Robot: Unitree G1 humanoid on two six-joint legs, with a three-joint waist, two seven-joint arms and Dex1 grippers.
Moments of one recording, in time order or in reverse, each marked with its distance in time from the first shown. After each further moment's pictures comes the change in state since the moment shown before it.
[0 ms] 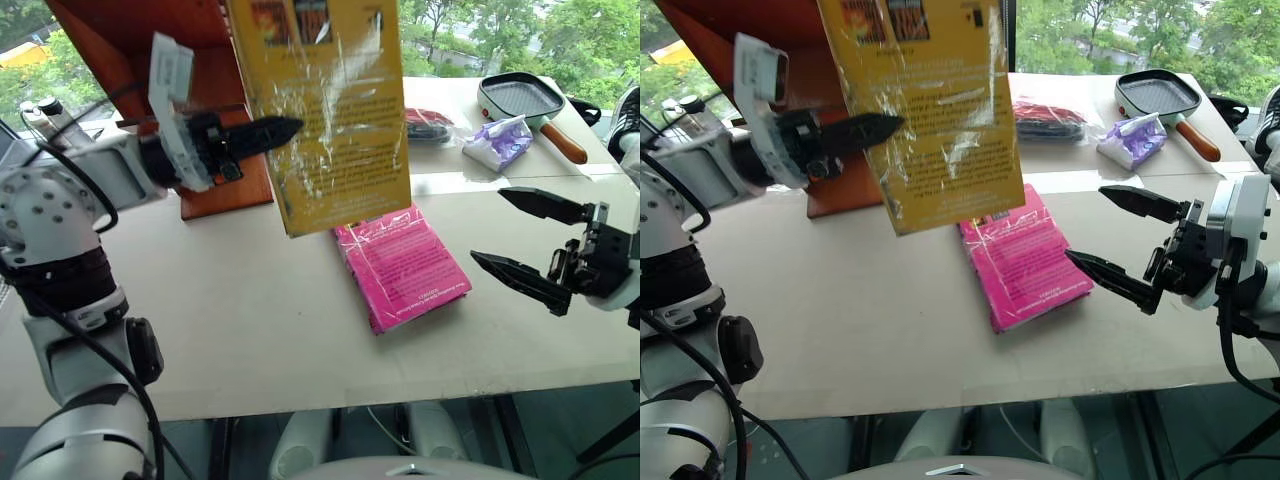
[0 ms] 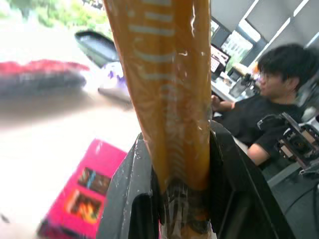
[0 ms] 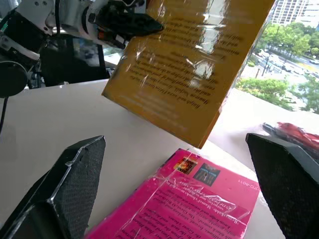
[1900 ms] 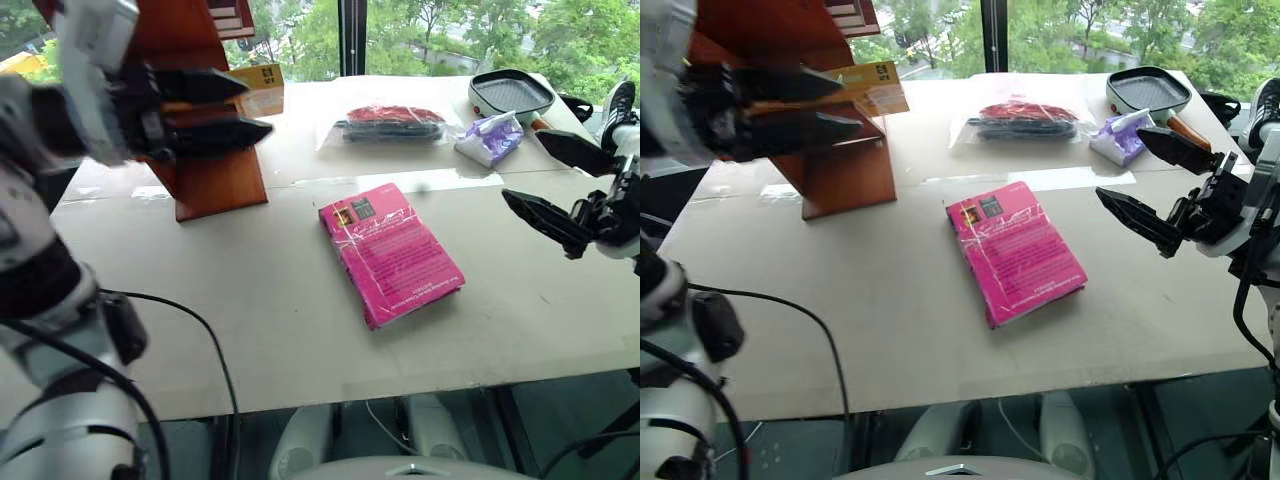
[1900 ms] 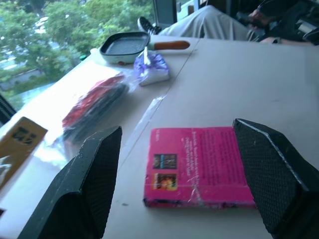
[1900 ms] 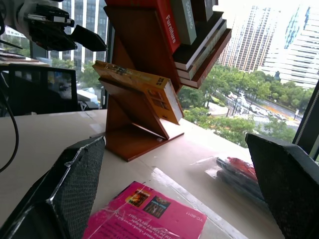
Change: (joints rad) left arm 0.054 -0.161 0.190 -0.293 0.716 0.178 -0.635; right arm -0.113 0.009 -0.018 0.241 -0.068 -0.154 0.101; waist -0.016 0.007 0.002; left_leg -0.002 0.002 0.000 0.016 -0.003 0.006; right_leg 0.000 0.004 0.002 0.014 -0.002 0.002
